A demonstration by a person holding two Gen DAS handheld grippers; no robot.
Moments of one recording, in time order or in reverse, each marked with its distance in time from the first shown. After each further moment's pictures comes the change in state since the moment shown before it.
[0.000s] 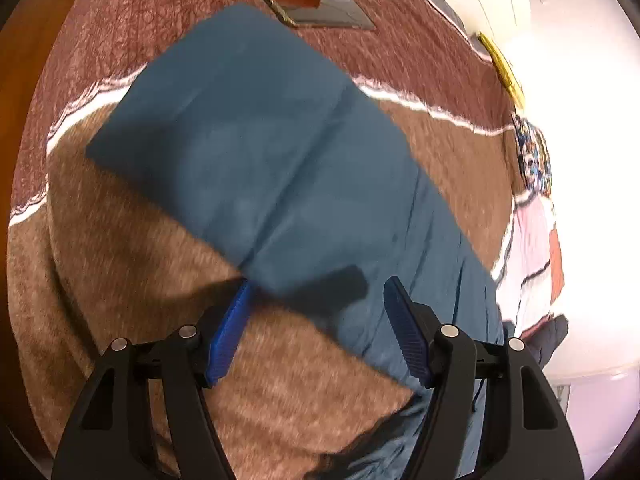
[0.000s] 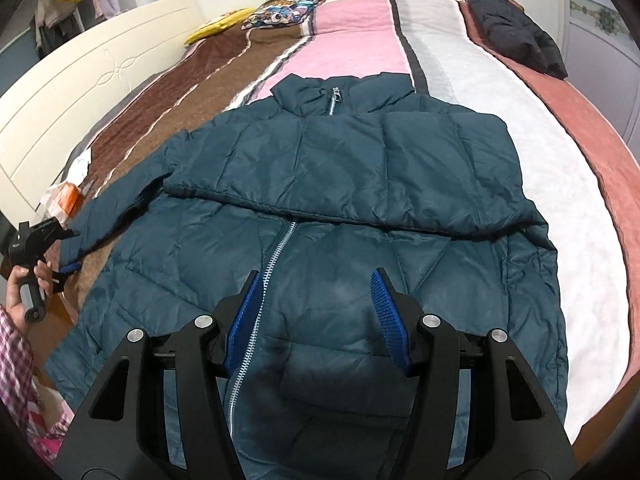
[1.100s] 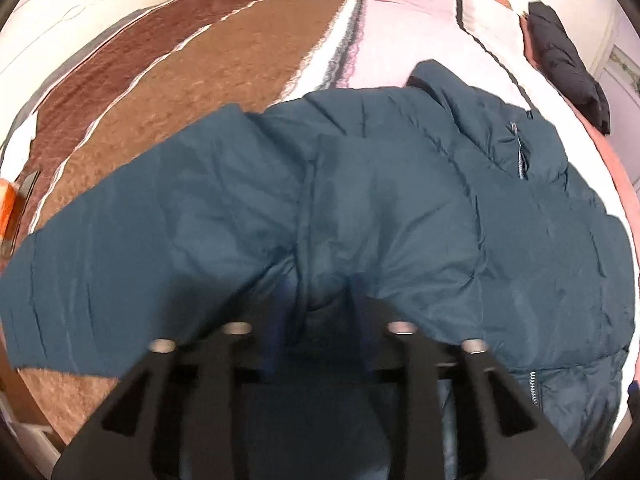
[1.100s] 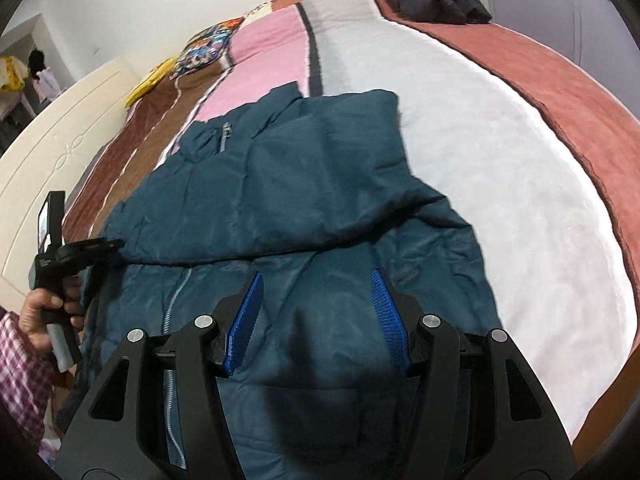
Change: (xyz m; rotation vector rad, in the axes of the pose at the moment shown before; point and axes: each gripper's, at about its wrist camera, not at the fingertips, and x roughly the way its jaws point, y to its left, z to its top) left arm 0.074 -0.236 -0.217 1.061 0.086 0.206; right arm -0.016 -0.116 -0.002 0.249 -0.069 -0.020
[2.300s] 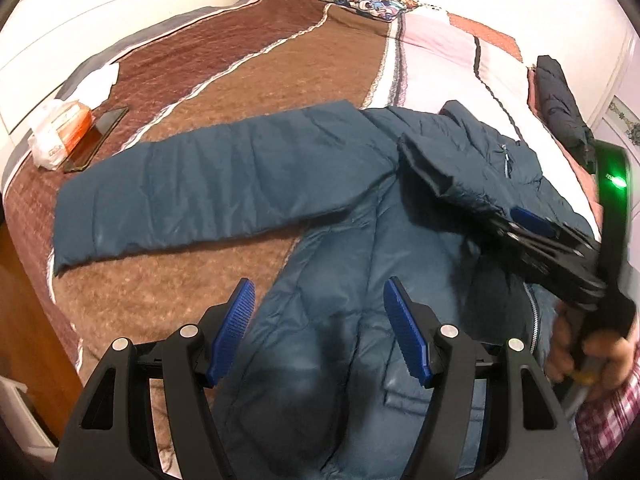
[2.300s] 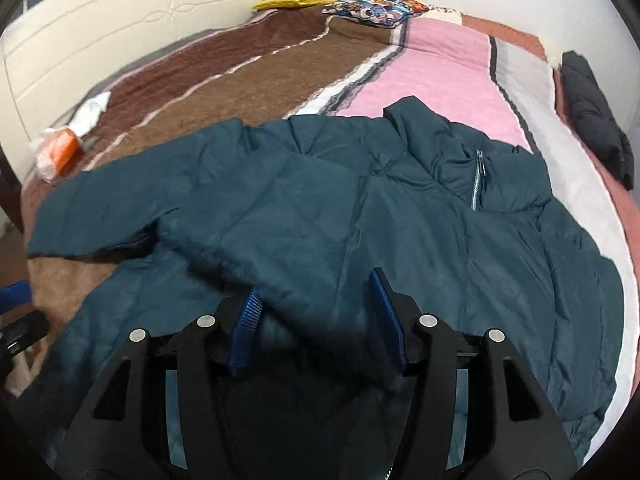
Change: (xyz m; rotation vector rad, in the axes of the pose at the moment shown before) left arm -0.105 0.091 -0.101 -0.111 -0.118 -0.015; right arm 0.152 0.221 0.018 -0.537 0.079 0.098
